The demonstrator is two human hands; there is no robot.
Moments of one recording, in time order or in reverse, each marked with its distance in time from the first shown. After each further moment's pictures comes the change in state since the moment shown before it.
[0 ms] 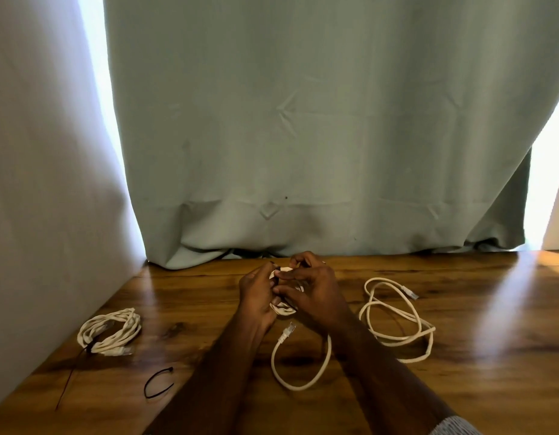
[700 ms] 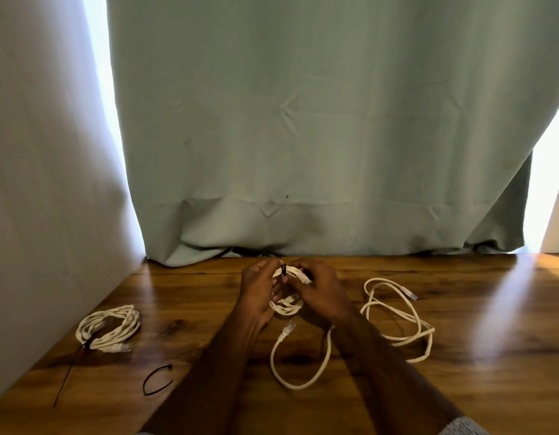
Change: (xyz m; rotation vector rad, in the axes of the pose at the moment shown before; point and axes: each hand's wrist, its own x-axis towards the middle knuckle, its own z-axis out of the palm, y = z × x) left_hand -0.002 0.005 0.001 0.148 -0.084 0.107; right_hand 0.006 -0.002 -0.004 0.092 -0.069 0.261
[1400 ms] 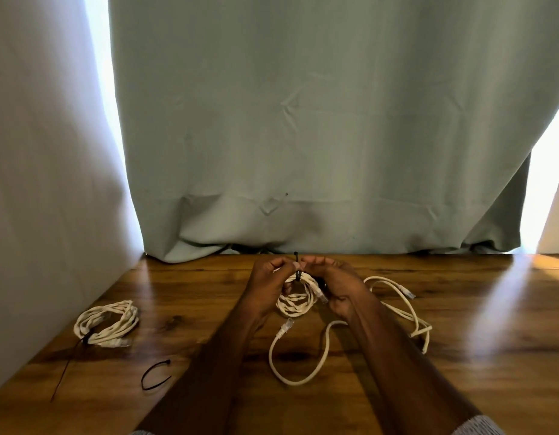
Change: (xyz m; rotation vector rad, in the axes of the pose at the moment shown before) left_hand -0.009 -0.002 0.000 0.314 -0.250 0.261; right_hand 0.009 -0.010 -0.019 0.843 0.099 0.548
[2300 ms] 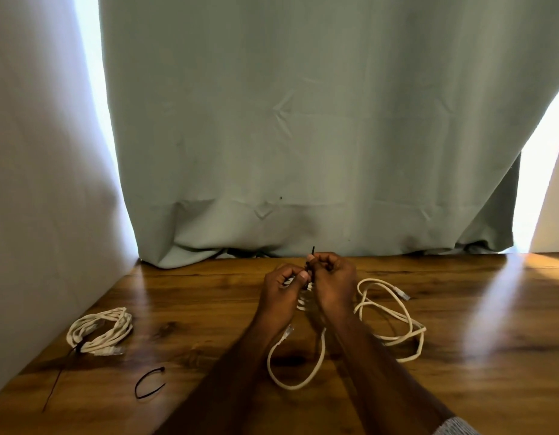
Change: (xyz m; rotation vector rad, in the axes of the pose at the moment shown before) left_hand -0.002 -0.023 0.030 0.067 0.066 0.175; right_hand 0.004 0.017 0.009 -0.344 0.493 -0.495
